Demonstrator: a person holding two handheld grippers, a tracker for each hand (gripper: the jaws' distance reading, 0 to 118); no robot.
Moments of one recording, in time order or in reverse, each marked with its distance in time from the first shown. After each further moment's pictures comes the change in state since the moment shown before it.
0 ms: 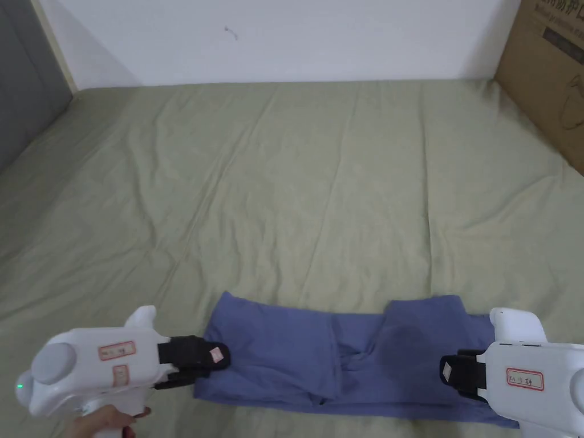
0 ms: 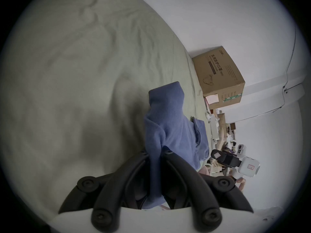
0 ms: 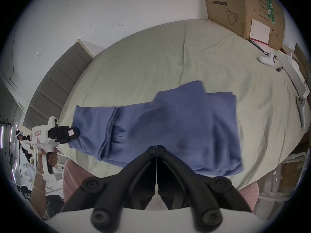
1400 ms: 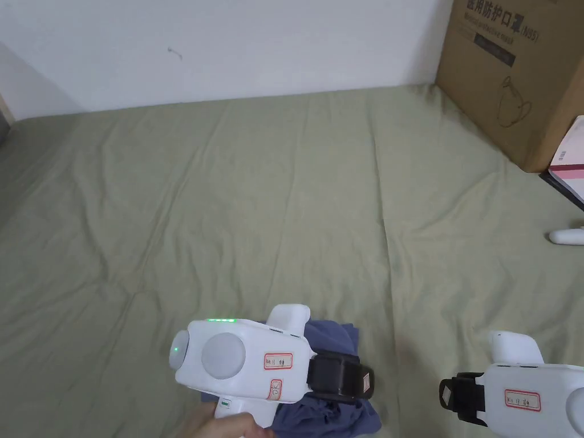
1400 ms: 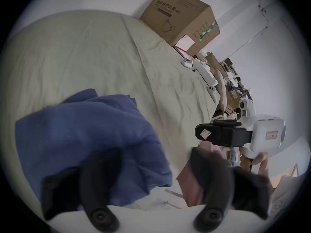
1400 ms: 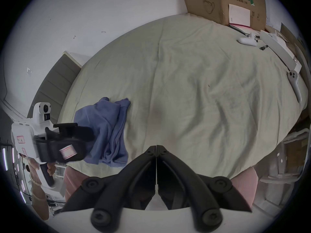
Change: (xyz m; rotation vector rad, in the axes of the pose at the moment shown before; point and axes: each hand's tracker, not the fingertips) left arm 0.164 -0.045 -0.138 -0.295 -0.042 -0.511; right arm 0.041 -0.024 0.009 0.006 -0.051 -0.142
